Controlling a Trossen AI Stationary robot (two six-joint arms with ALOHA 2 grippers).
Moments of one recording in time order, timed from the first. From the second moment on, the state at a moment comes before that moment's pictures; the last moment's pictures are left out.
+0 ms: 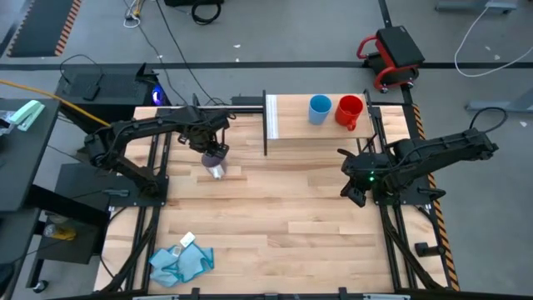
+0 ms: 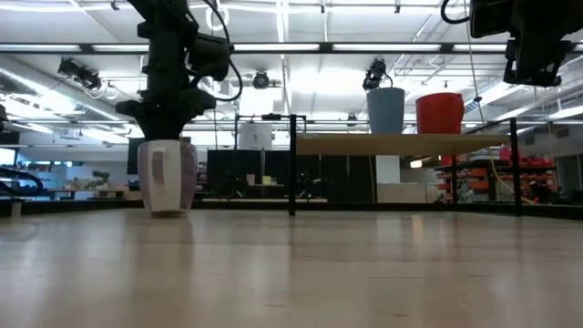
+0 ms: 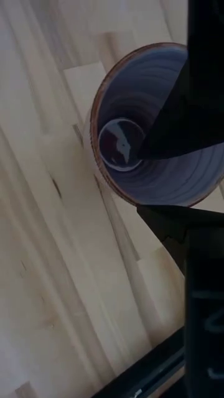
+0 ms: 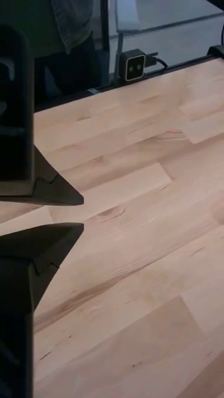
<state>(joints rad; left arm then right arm) 0.48 1.50 1.11 -1.11 -0.03 -0.66 0.19 0.83 0.80 -0.94 -0.13 0.79</state>
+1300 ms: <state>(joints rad) 0.43 1.45 1.11 -1.15 0.00 -0.70 0.19 0.83 0.81 -0.94 -0.11 0.79</state>
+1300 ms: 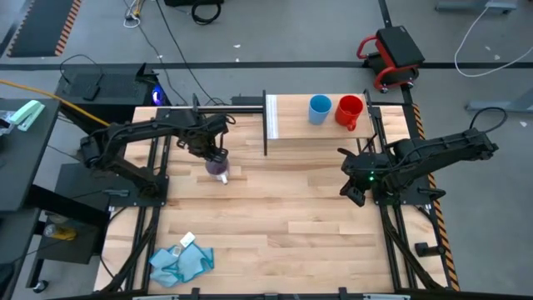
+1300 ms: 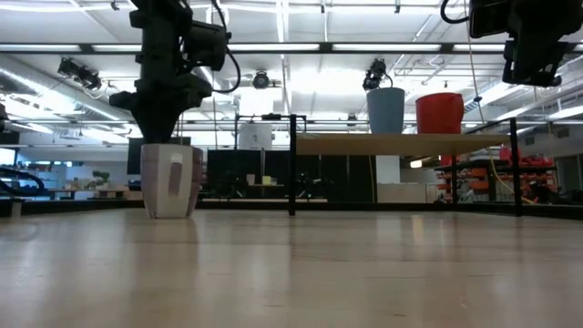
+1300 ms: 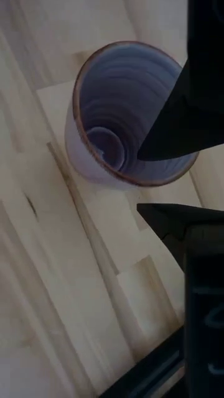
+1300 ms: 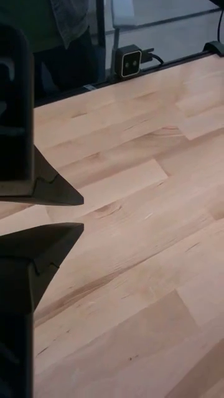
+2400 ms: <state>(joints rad) 0.35 1.47 1.04 -0.88 0.12 -0.81 0.19 0.85 0.81 -0.93 -0.09 0.80</state>
